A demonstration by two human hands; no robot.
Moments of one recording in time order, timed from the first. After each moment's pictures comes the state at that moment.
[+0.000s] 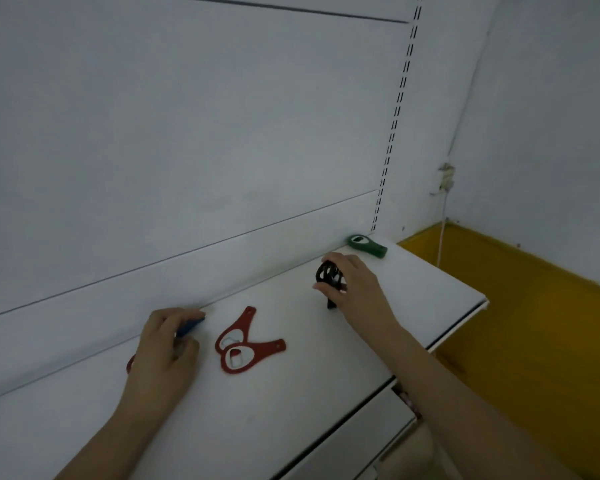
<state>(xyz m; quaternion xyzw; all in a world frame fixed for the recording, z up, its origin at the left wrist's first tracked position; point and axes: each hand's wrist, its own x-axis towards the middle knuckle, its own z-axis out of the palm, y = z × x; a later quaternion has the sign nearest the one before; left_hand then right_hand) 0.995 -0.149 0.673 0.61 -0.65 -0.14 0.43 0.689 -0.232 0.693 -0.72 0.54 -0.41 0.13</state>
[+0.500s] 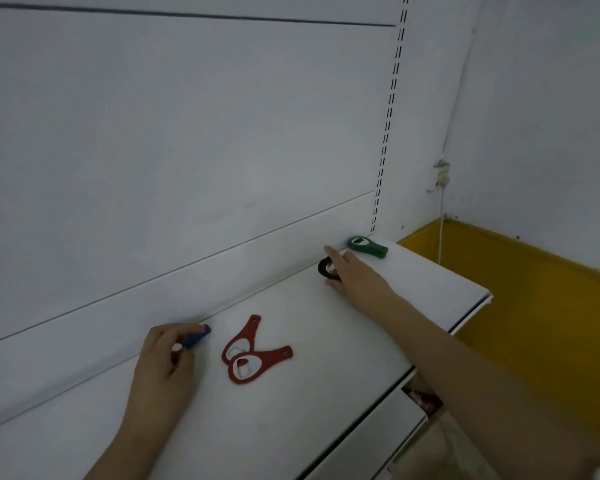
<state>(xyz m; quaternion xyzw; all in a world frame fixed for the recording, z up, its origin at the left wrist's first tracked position) 0.999 -0.151 0.675 0.61 -0.63 -0.16 0.46 0.678 -0.283 0.687 -0.77 0.62 -0.16 0.04</state>
